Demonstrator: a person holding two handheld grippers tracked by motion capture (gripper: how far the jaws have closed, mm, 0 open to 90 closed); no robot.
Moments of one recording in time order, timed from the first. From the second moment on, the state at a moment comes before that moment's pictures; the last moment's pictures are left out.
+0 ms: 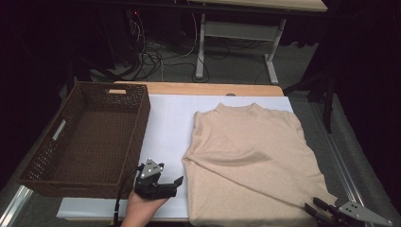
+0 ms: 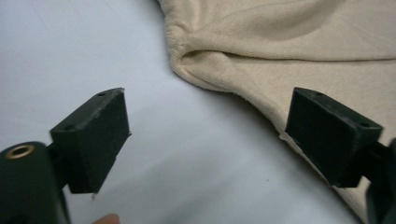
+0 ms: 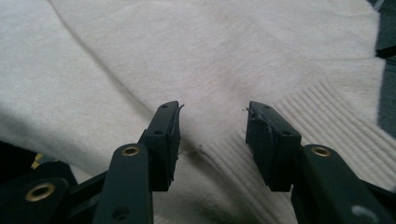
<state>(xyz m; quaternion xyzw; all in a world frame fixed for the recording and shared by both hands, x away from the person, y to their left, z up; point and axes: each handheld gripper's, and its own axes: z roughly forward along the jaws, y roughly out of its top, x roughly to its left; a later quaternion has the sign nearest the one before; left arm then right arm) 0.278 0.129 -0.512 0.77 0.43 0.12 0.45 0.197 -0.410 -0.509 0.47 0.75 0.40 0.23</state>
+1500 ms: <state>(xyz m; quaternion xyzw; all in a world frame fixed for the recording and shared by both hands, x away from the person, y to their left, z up) 0.282 0.115 -0.511 0.78 0.40 0.10 0.46 0.209 -0.347 -0.486 0.44 0.76 0.41 0.23</state>
